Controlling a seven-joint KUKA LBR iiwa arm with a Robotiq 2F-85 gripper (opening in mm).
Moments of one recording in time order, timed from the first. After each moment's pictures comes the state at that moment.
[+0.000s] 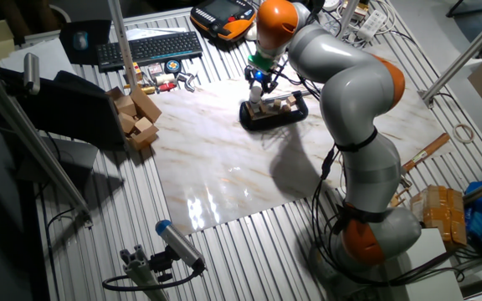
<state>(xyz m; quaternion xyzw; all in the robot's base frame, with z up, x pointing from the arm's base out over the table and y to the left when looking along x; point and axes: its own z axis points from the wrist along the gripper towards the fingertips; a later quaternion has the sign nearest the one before) 0.692 0.072 0.122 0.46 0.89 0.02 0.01</state>
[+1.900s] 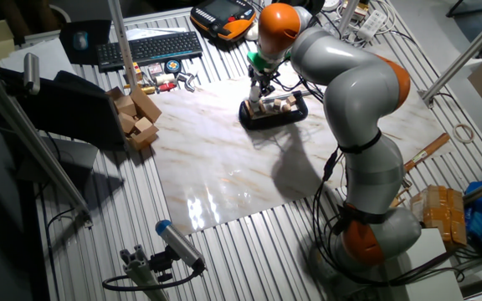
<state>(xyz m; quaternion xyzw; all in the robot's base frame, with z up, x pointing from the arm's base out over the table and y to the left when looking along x) 0.692 0.072 0.121 0.61 0.79 0.03 0.03</state>
